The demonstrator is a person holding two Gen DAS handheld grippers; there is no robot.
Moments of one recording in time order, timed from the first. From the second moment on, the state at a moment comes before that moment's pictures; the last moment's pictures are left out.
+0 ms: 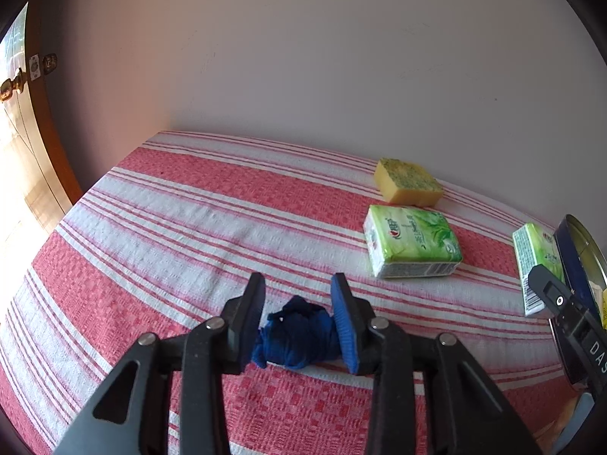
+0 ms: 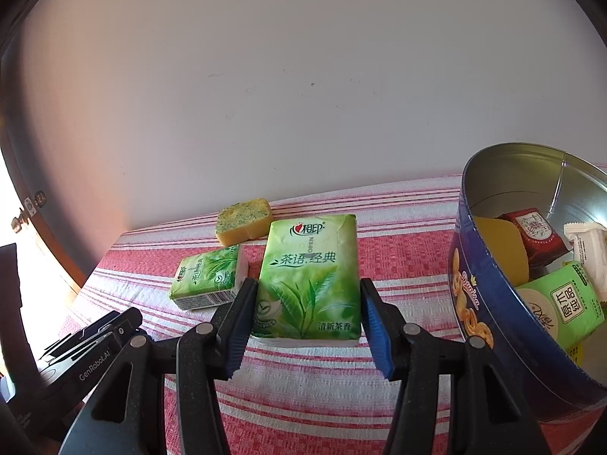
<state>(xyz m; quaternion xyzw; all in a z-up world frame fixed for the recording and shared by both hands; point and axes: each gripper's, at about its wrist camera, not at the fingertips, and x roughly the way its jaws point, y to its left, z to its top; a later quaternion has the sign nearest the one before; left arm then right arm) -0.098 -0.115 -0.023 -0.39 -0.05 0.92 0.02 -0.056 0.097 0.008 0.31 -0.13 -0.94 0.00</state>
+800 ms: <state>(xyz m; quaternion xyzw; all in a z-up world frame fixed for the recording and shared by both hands) -0.083 -0.101 -0.015 -0.35 -0.03 0.94 0.02 -0.043 0.107 0.013 0.30 -0.13 -0.94 -0.01</state>
